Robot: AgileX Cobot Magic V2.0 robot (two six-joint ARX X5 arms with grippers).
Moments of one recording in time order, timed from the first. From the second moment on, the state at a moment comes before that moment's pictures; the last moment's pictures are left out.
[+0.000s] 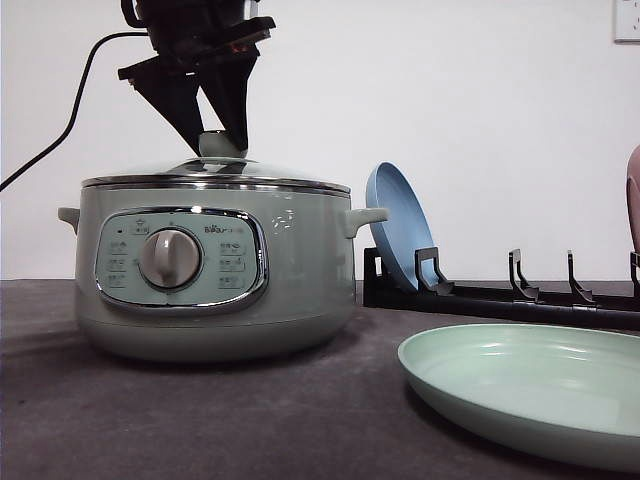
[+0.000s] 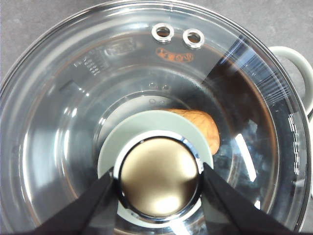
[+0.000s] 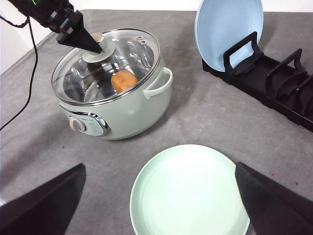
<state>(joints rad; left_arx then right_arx) -0.46 1.86 1.91 -1.14 0.07 0.07 0.54 0.49 1.02 -0.97 -0.05 0.27</state>
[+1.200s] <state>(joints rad) -0.36 1.62 2.11 -1.40 0.00 0.04 0.54 0.49 1.02 -0.97 -0.03 0.27</state>
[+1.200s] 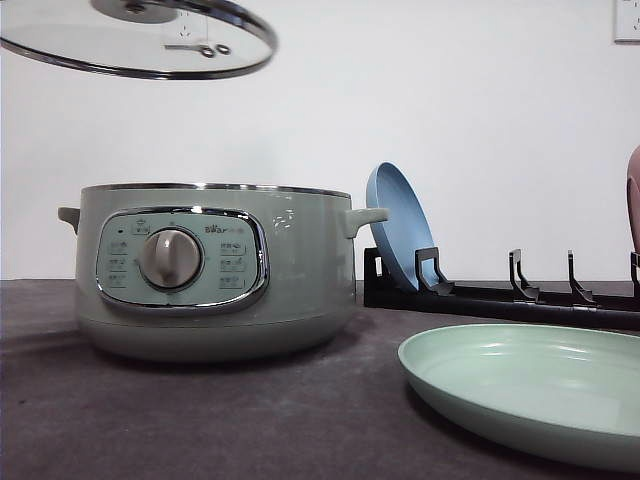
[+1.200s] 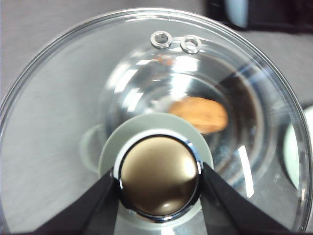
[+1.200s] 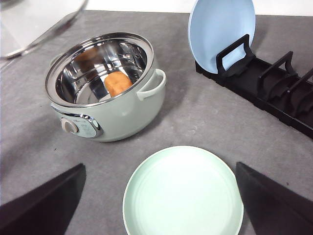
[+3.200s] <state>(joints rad) 0.04 1.60 2.11 -1.40 0.00 0.03 0.57 1.35 1.48 -0.99 -0.34 0.08</state>
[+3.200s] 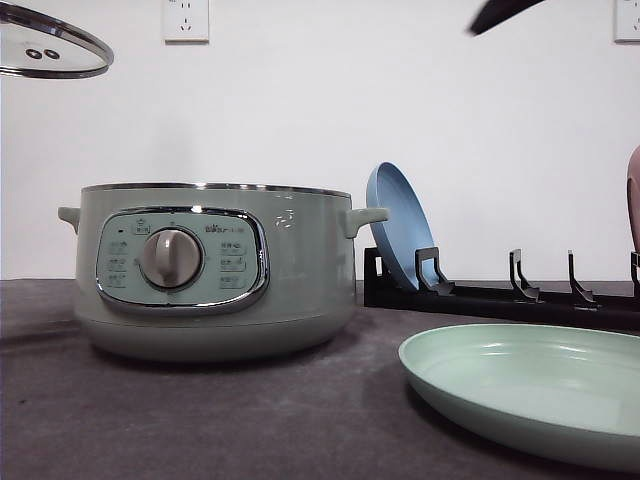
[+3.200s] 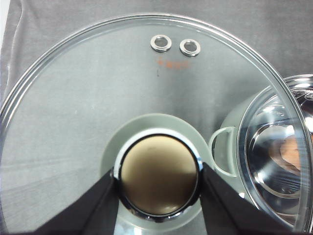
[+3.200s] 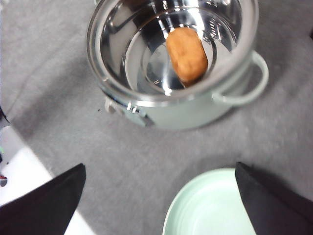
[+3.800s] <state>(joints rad) 0.04 1.60 2.11 -1.39 0.00 0.03 0.67 1.96 2.10 -1.13 -0.34 0.00</state>
